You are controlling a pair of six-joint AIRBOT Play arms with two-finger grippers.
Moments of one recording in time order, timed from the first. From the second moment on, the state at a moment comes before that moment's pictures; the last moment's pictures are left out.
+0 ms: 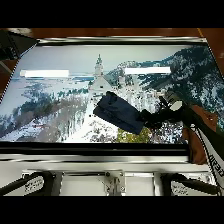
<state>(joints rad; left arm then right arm) 0.23 -1.23 1.57 0.36 -1.21 -1.14 0.04 -1.40 0.81 -0.85 0.95 1.57</state>
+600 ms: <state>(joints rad) 0.22 -1.23 1.57 0.36 -1.21 -1.14 -0.20 -1.21 0.99 -0.60 0.87 1.38</state>
